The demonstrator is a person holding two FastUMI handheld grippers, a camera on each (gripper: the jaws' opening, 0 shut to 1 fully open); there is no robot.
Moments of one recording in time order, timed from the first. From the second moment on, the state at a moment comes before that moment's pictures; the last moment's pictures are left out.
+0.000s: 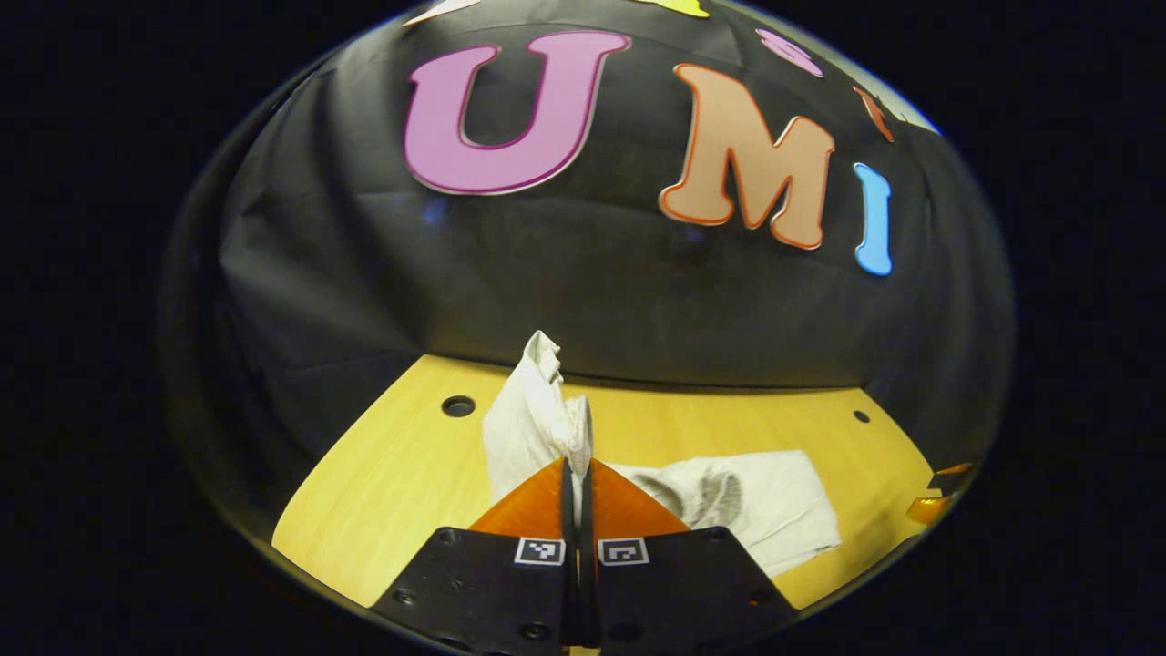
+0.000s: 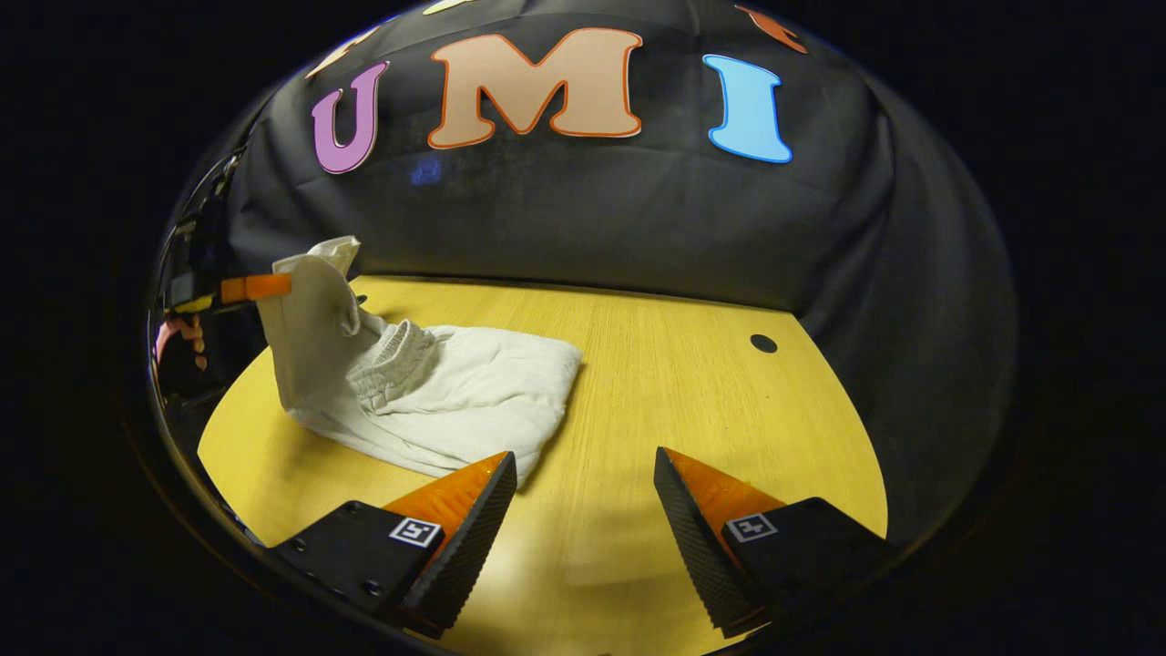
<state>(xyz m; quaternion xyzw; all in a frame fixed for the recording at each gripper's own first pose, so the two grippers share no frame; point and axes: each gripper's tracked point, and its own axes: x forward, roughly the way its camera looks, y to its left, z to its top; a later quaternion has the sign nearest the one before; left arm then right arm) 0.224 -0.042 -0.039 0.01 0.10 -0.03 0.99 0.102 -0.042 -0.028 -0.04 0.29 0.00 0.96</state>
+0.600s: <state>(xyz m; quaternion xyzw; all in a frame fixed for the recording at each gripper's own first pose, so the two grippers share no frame) 0.197 -0.241 -0.042 0.08 0.11 -0.16 0.98 0.070 -0.105 -0.028 -0.03 0.28 0.01 0.96</state>
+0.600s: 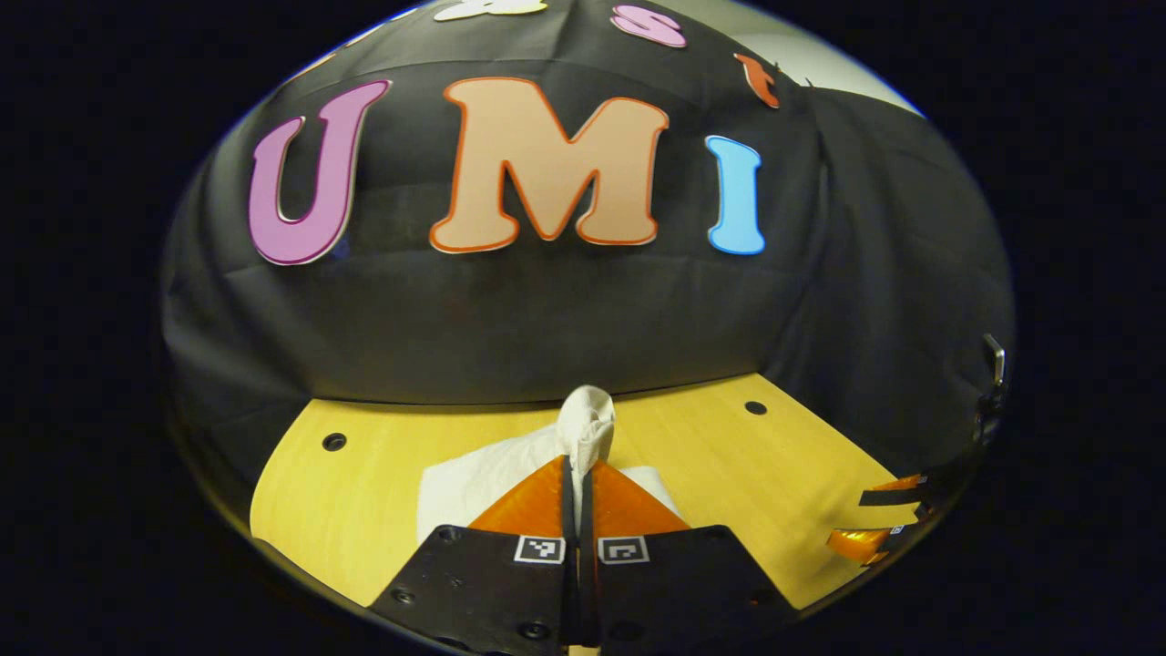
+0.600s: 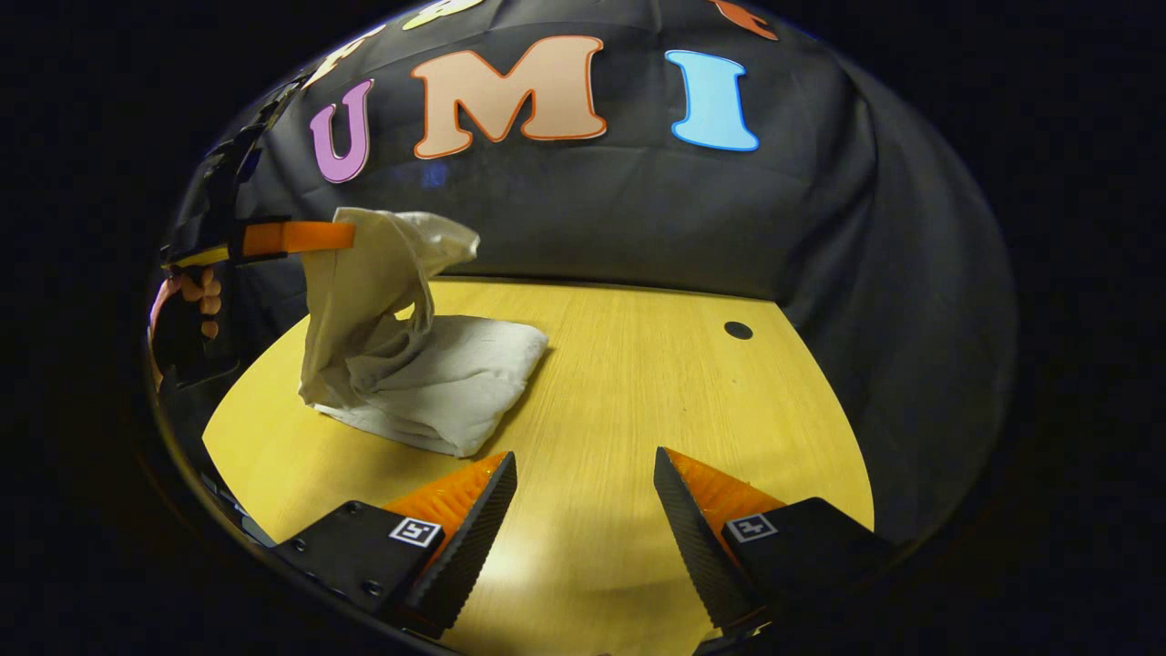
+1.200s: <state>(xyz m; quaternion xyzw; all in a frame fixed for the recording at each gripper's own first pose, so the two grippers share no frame) 0.171 -0.299 -0.182 0.09 0.21 -0.19 0.95 0.030 -0.131 -0.034 -0.01 0.28 -0.01 0.96</state>
